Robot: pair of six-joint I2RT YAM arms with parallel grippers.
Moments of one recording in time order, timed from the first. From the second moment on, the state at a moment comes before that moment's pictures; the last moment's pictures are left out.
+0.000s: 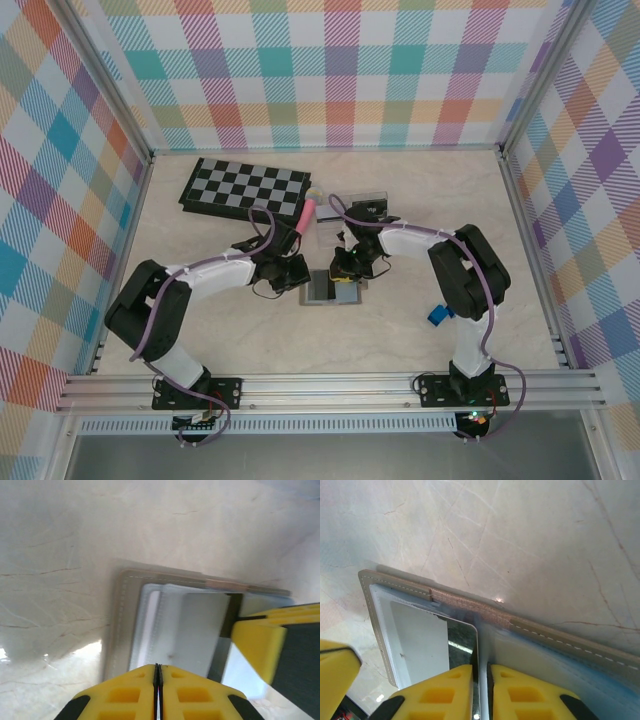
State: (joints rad) left arm -0.61 1.60 0.89 -0.36 0.23 -0.92; right arm 0.60 1.93 1.20 -0.55 -0.48 0.60
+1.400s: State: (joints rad) left arm -0.61 1.70 0.94 -0.40 0.23 -0.95; right arm 0.58 1.89 1.11 -0.46 -0.59 0.63
